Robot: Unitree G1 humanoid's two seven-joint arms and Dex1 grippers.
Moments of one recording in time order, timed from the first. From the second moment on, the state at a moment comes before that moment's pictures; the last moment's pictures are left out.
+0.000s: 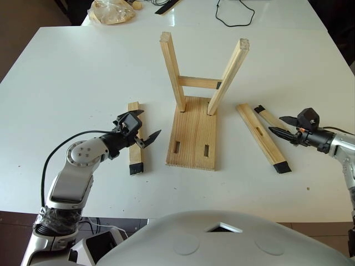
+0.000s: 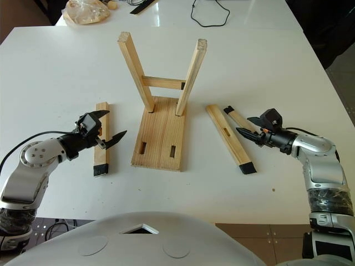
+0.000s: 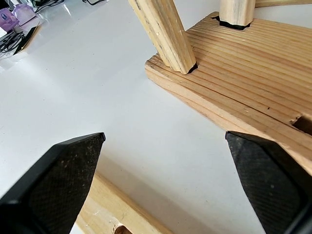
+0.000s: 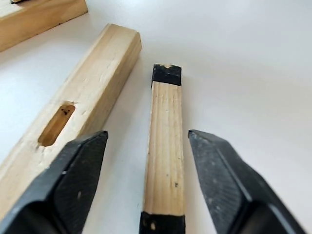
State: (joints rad) left arm 0.17 0.63 0.00 -0.40 -0.15 0.36 -0.68; right arm 0.03 -0.77 -0.12 0.16 0.28 0.28 0.91
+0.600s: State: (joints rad) left arm 0.13 0.63 0.00 -0.37 -0.15 0.35 -0.69; right arm 0.02 -0.79 -0.10 0.32 0.19 0.10 0.94
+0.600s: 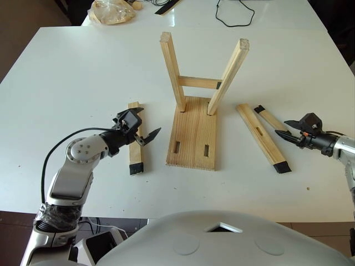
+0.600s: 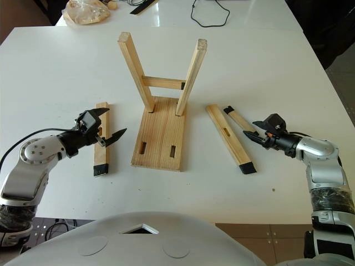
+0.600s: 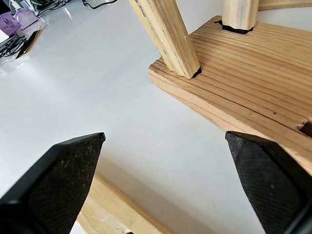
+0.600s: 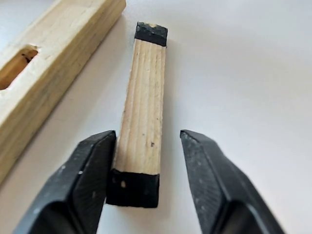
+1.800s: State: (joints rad) left arm -0.14 0.63 0.13 -0.75 -1.11 0.72 -0.68; right arm -0.14 -0.77 -0.24 -0.43 1.19 0.85 1.03
